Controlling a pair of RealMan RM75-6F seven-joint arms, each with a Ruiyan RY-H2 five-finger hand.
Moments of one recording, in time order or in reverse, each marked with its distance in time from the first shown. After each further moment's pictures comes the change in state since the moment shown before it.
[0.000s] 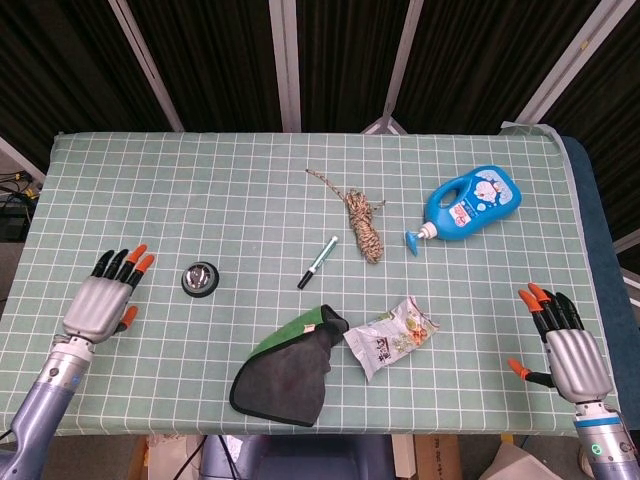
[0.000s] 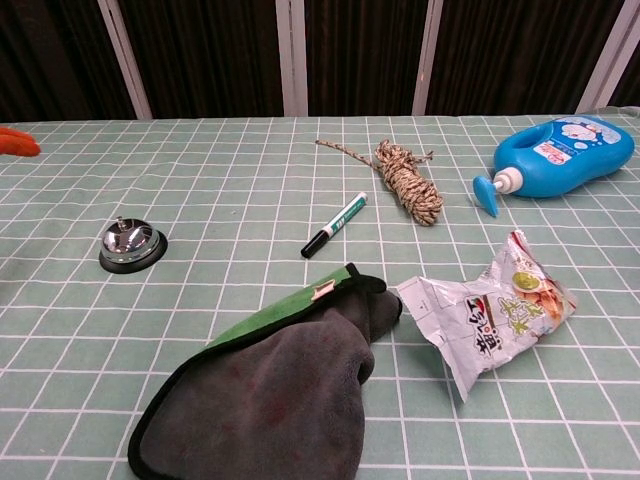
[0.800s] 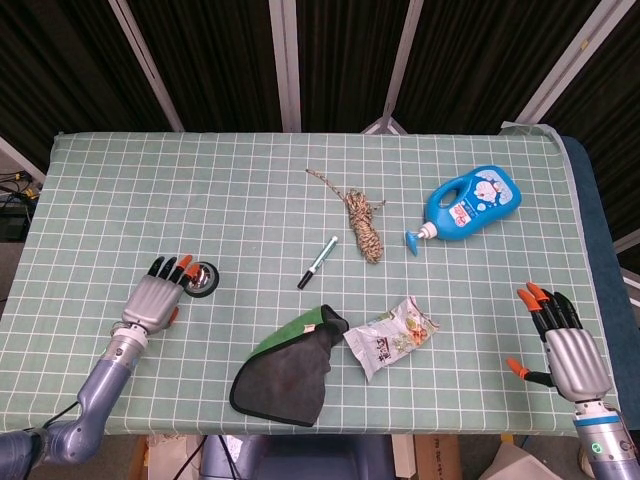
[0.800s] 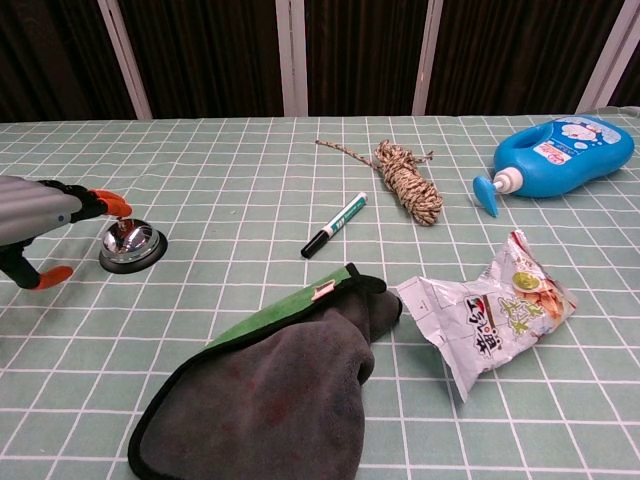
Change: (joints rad) left arm -0.178 -0.204 0.024 0.105 -0.276 -0.096 0.245; right arm 0.004 0.003 -0.002 0.000 -0.005 -0.006 0.026
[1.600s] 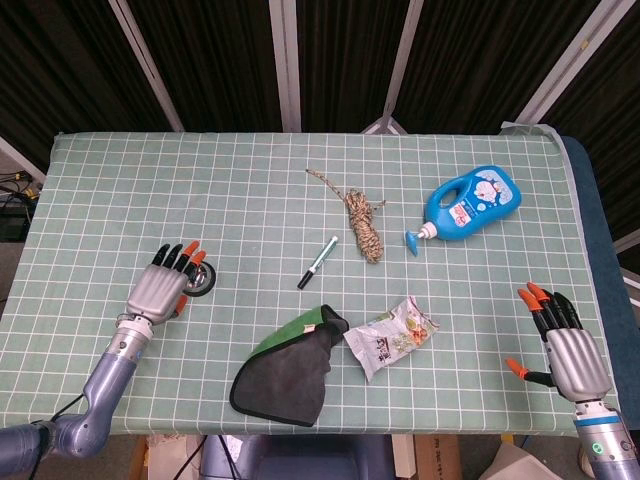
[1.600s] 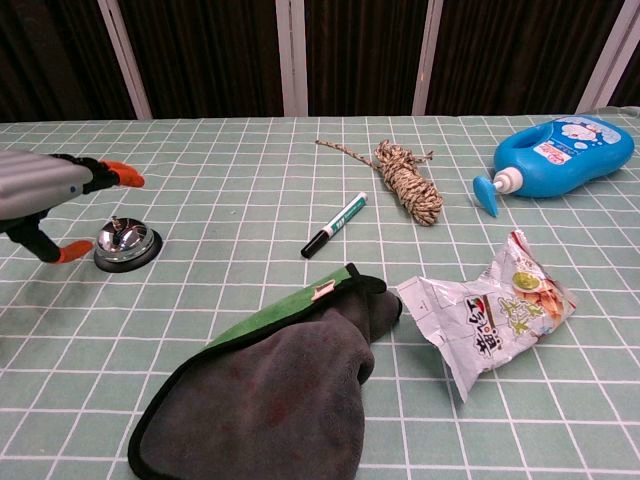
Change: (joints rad) left arm -0.034 -0.002 -0.019 -0.012 0.040 0.080 -0.084; right arm 0.000 0.003 0.000 -0.003 0.004 -0.001 0.026
